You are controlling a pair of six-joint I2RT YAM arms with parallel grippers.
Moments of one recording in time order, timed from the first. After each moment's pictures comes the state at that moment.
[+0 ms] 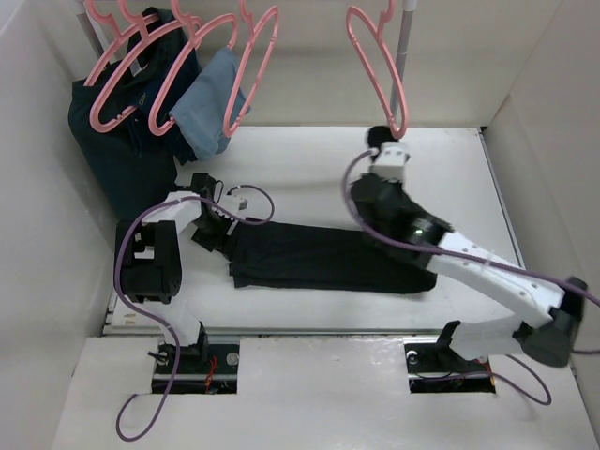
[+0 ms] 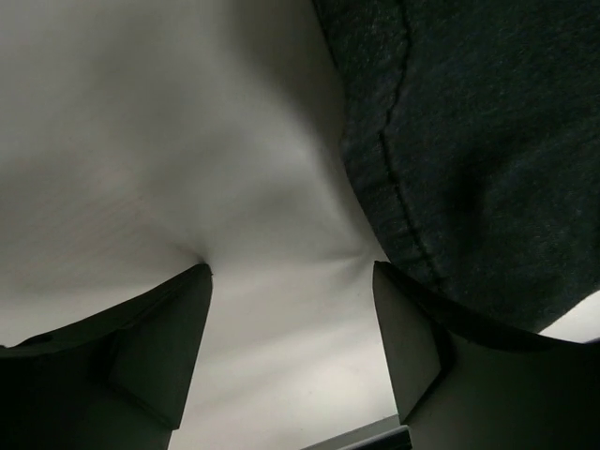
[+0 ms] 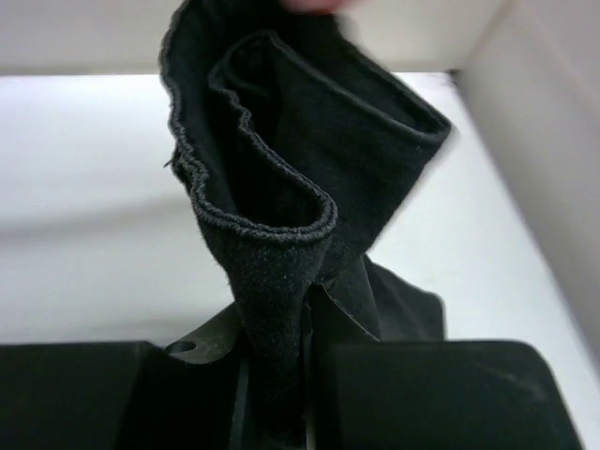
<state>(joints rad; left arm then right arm) -0.05 1.70 1.08 -0.81 0.22 0.43 0.85 1.22 1.21 -0.41 1.11 0.24</state>
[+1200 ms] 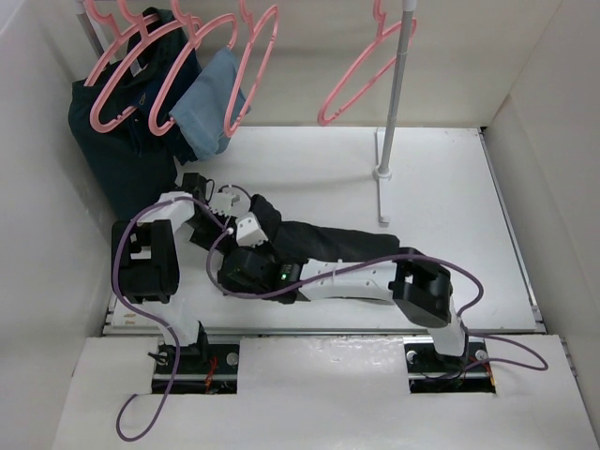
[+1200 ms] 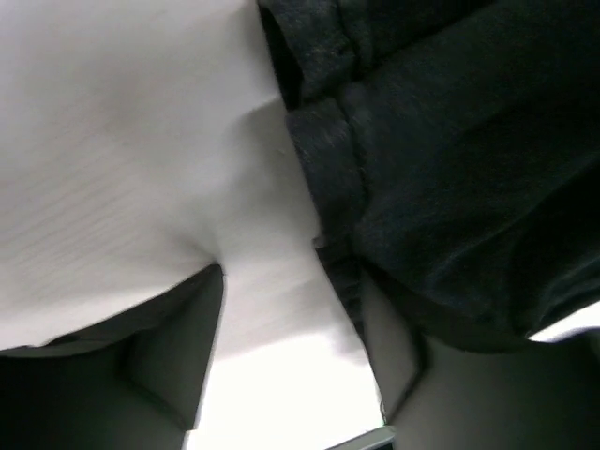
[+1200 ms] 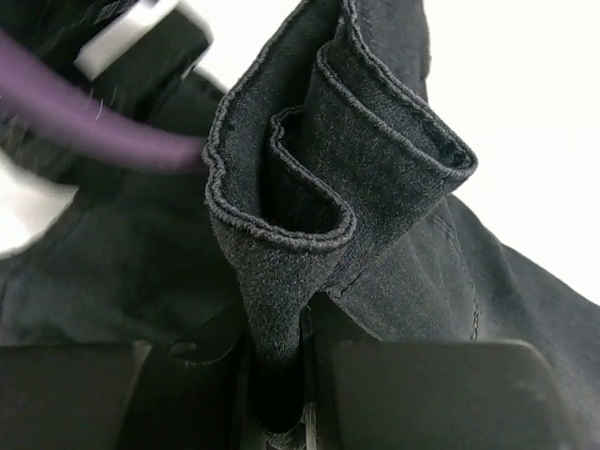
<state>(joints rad) 0.00 1.73 1.06 -0.77 0.29 0.39 1.30 2.01 1.55 -0.25 0.90 0.35</state>
